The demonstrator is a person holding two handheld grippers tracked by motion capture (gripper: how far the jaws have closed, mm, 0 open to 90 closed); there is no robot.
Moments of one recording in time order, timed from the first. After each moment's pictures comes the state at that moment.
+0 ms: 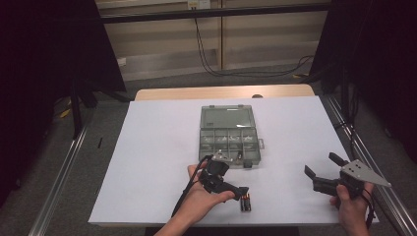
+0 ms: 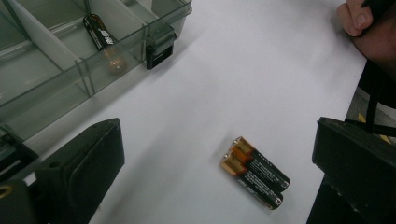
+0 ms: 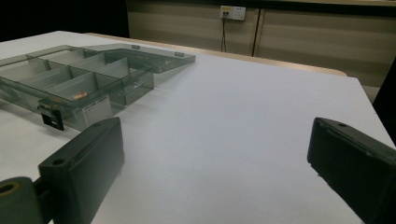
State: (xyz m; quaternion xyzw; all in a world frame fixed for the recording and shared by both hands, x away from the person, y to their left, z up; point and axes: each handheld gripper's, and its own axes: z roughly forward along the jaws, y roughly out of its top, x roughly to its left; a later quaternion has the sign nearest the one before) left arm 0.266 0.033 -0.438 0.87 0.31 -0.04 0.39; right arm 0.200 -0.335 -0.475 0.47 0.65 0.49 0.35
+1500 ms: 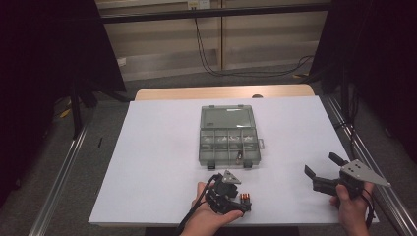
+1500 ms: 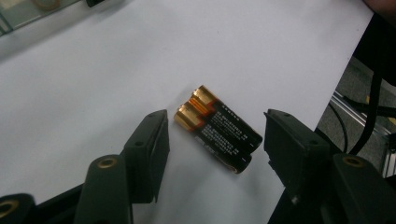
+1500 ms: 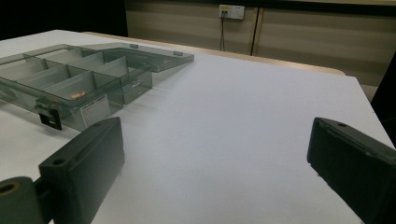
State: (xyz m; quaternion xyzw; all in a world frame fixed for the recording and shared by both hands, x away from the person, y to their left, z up) left arm 0.224 0.019 -0.460 0.88 0.31 -0.04 0.36; right arm 0.200 -0.335 -0.475 0.47 0.65 0.49 0.36
